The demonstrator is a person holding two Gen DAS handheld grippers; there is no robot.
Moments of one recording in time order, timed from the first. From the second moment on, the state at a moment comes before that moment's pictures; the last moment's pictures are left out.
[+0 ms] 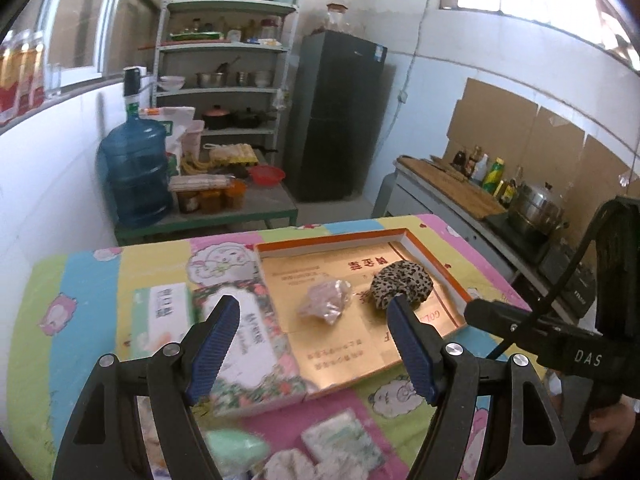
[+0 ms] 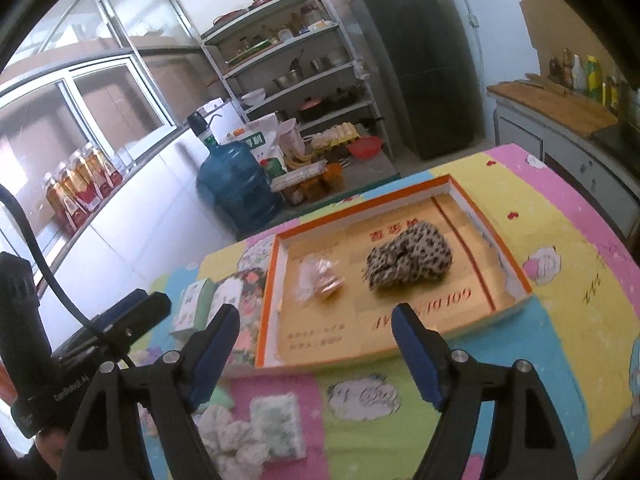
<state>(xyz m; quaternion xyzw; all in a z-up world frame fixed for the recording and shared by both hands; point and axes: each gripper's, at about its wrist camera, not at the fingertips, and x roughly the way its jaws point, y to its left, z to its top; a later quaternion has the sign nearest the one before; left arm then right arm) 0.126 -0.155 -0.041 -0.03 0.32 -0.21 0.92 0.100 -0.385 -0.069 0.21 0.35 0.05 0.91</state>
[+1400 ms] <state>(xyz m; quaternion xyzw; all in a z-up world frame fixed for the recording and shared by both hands) 0.092 0.021 -0.120 -0.08 0.38 -0.15 0.91 0.070 -0.223 -0.086 0.10 0.43 0.13 0.89</state>
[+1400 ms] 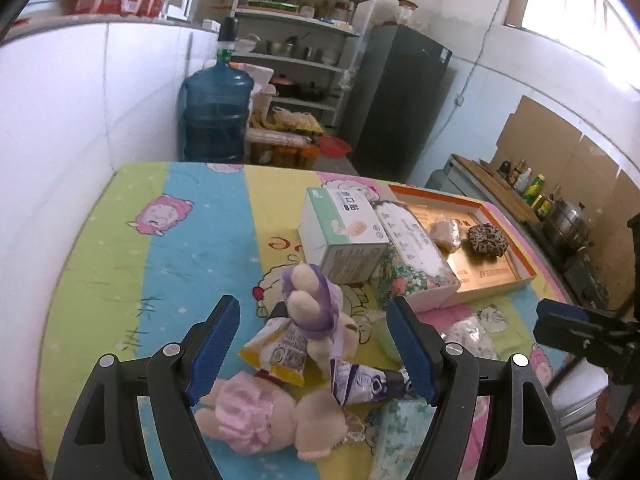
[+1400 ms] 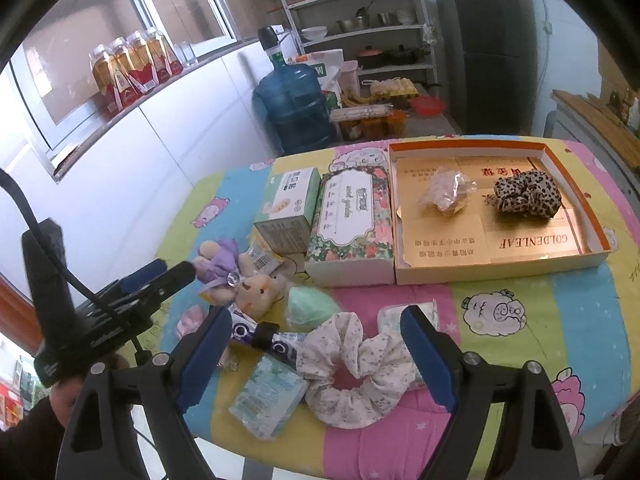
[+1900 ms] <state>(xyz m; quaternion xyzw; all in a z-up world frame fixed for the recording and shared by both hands) 0.129 0.001 -0.152 -0.08 0.41 -0.16 0.89 0.103 -0.206 -0.121 0.08 0.47 0.17 0.86</state>
